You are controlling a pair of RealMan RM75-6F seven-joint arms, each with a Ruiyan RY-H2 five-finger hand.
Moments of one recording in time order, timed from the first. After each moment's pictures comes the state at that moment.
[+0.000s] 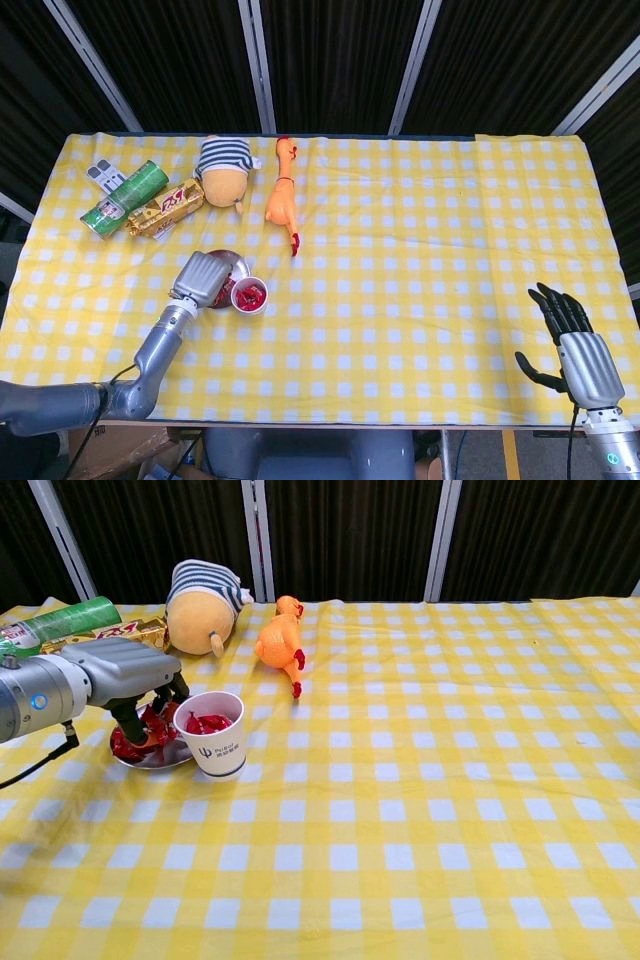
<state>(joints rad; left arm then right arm) -0.89 -1.55 -0.05 -1.48 0.74 1.00 0.79 0.10 -1.06 0.02 -1.69 -1.58 1.47 0.22</state>
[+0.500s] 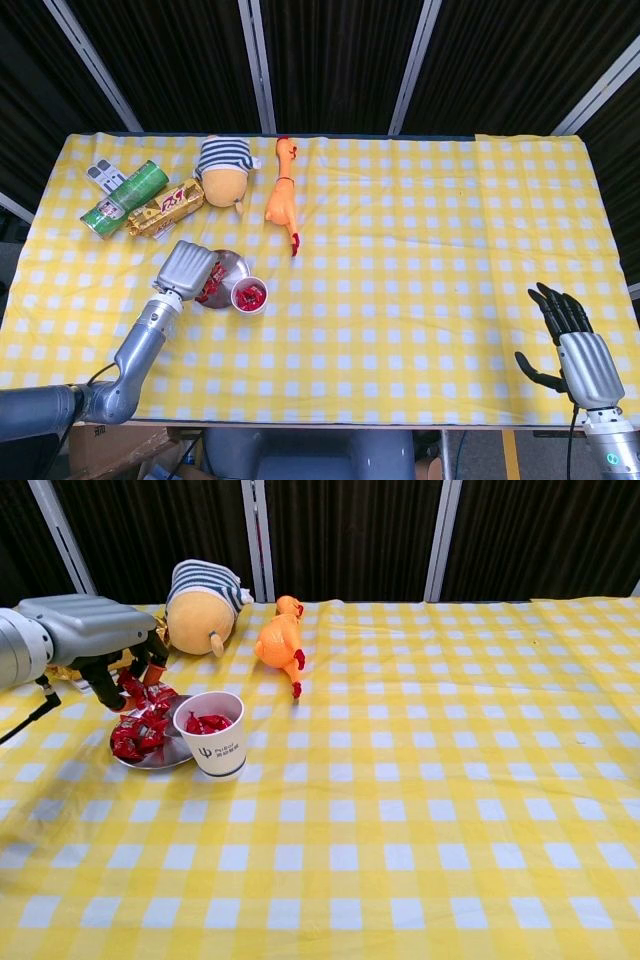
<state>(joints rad) -0.87 -1.42 -0.07 -1.62 0.79 1.06 0.77 0.10 -1.06 0.02 -1.69 -1.58 1.47 0.21</state>
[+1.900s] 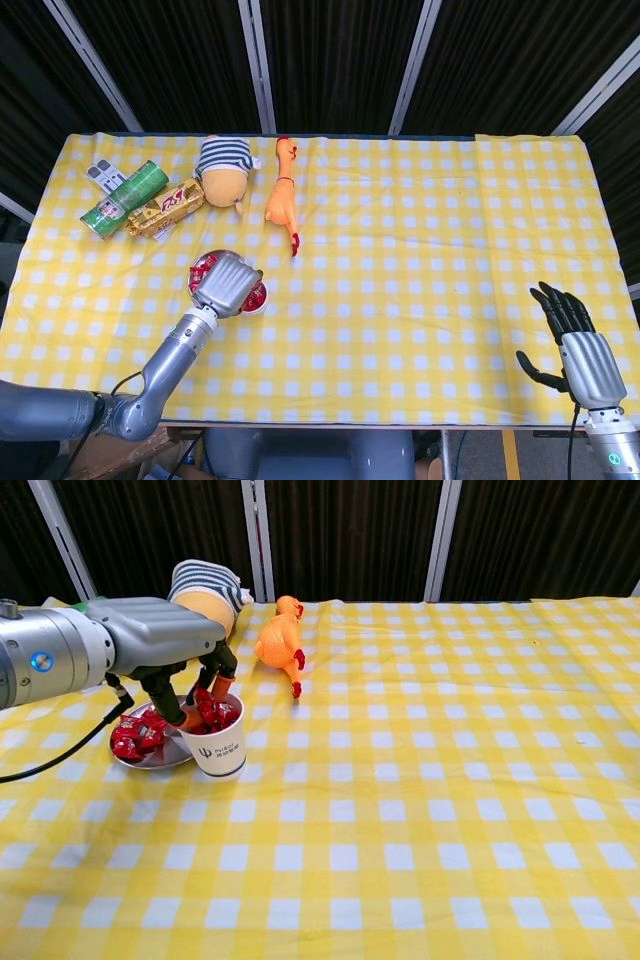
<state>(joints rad) -0.97 -1.45 -0.08 -1.79 0.73 1.09 0.91 0.10 -1.06 0.03 -1.69 -1.58 1.47 0.22</state>
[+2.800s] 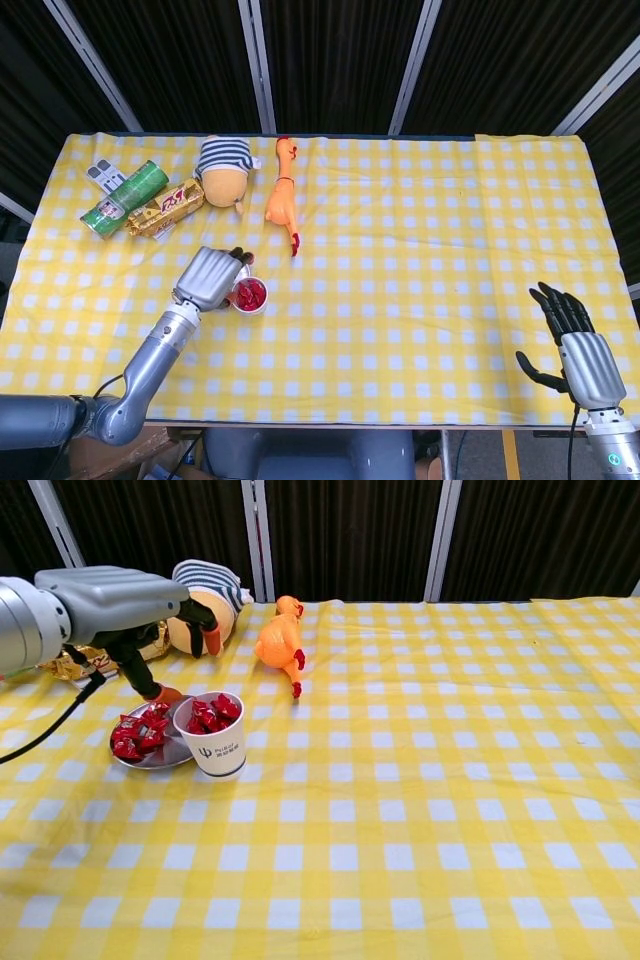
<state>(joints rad) -0.89 -1.39 -0.08 -1.81 0.83 1.16 0.76 0.10 -1.06 0.03 -1.69 -1.59 1.47 0.22</state>
